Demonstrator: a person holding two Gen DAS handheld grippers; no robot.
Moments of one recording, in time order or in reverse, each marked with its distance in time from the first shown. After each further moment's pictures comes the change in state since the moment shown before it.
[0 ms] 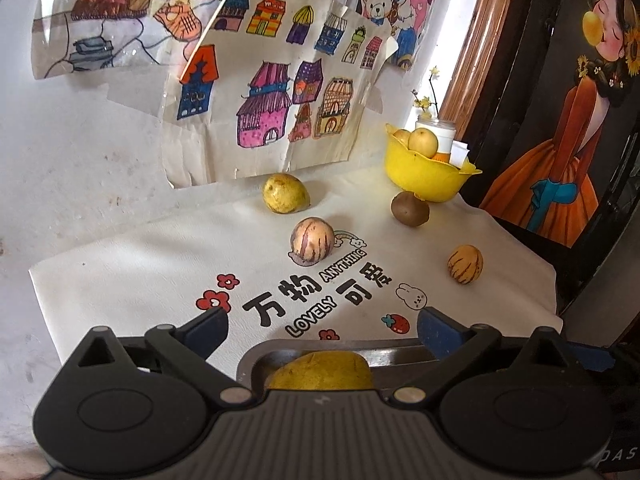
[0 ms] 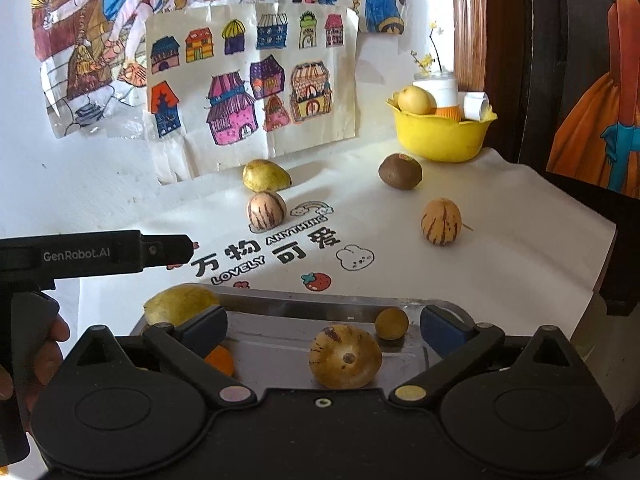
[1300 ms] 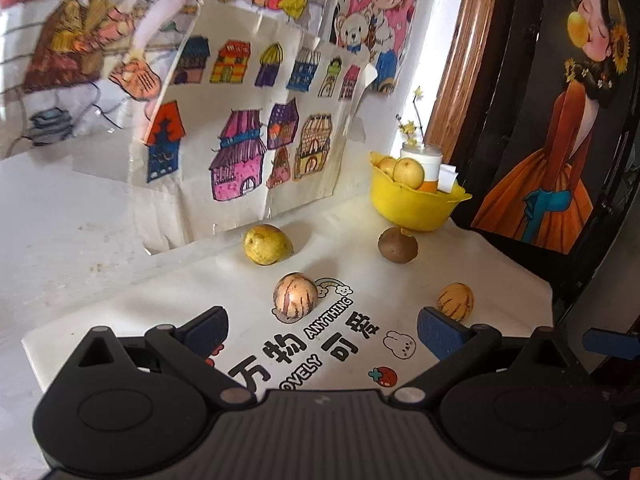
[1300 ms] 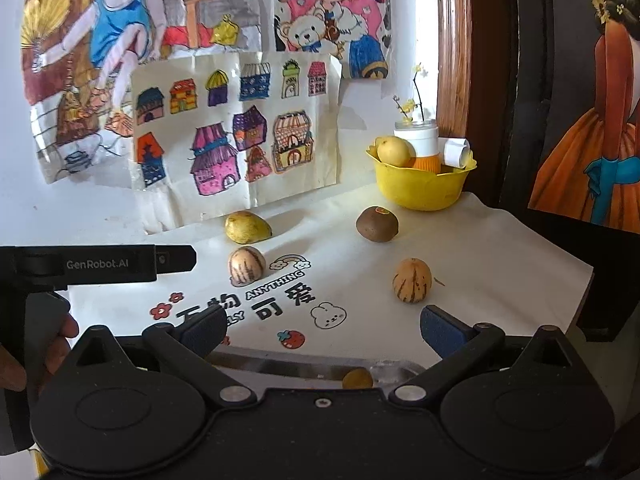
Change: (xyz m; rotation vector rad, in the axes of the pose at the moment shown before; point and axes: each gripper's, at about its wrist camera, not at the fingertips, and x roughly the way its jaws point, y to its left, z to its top) left arm 0.016 -0.020 0.045 0.061 -0.035 -0.009; right arm -0.015 -0.016 0.044 -0.004 -0.070 -0.043
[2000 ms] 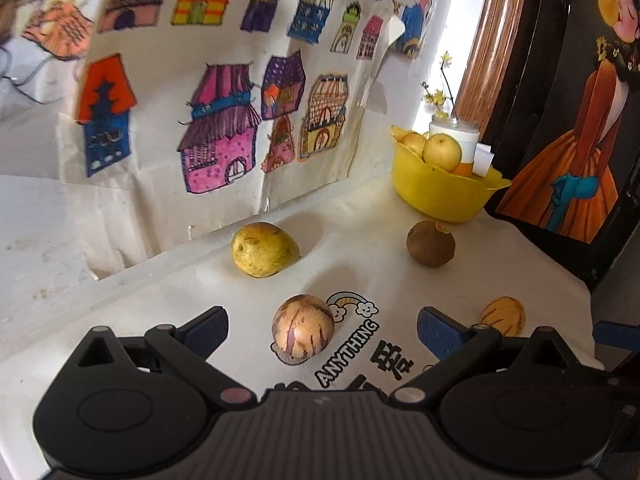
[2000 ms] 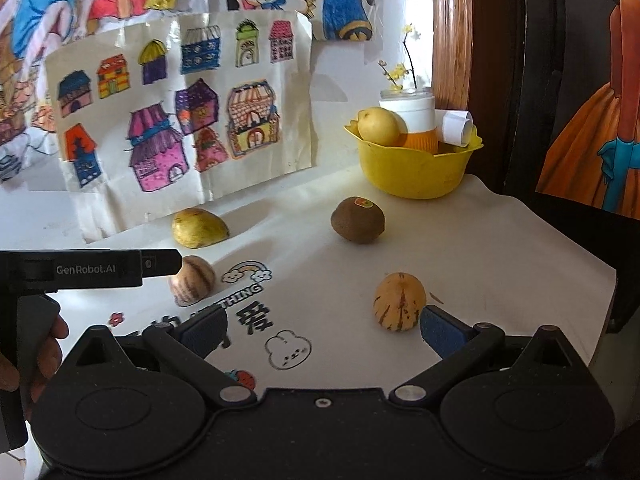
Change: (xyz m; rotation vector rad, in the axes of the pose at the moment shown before) left arm 0.104 0.009 0.025 0.004 0.081 0.022; right arm 0.099 -0.039 0.029 0.026 0.079 -0.017
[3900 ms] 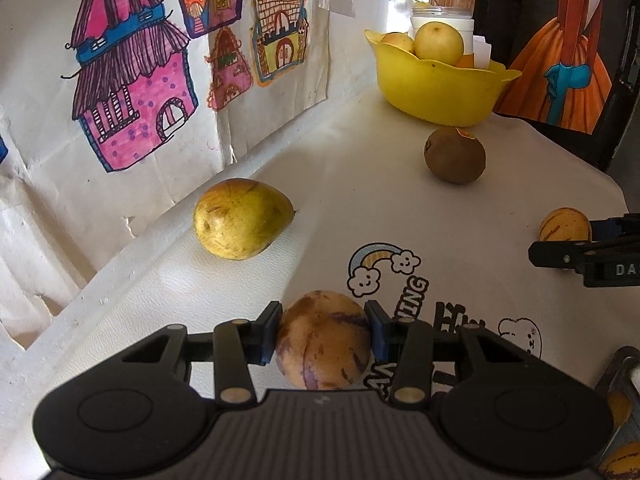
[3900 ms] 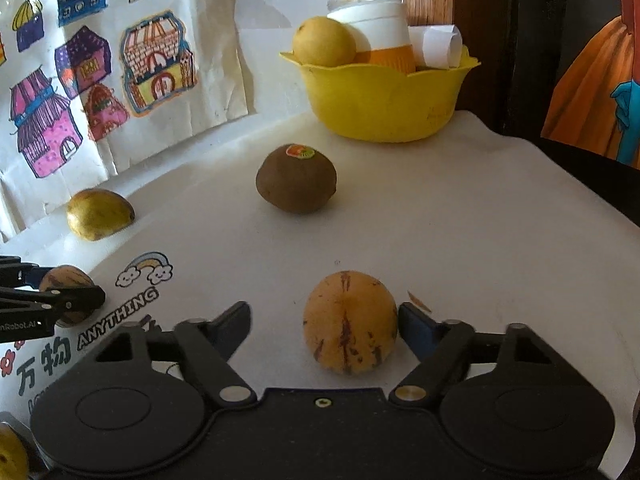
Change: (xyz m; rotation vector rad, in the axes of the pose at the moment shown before) left arm 0.088 0.001 0.005 0.248 0.200 -0.012; right arm 0.124 -0.055 0.004 0.066 0.137 -0.026
